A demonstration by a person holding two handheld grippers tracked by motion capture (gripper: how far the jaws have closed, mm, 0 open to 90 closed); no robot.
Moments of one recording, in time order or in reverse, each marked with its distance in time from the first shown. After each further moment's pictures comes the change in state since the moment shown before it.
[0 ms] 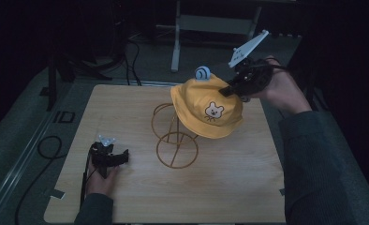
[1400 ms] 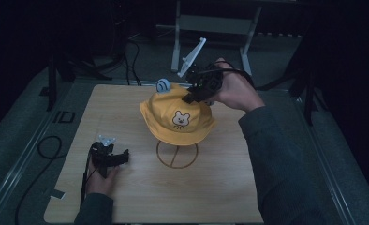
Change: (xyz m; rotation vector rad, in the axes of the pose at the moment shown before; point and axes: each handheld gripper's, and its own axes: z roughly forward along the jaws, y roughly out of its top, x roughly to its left) left arm 0.000 0.000 0.000 0.002 -0.002 0.001; right arm 0.033 0.070 0.070 0.096 0.065 -0.117
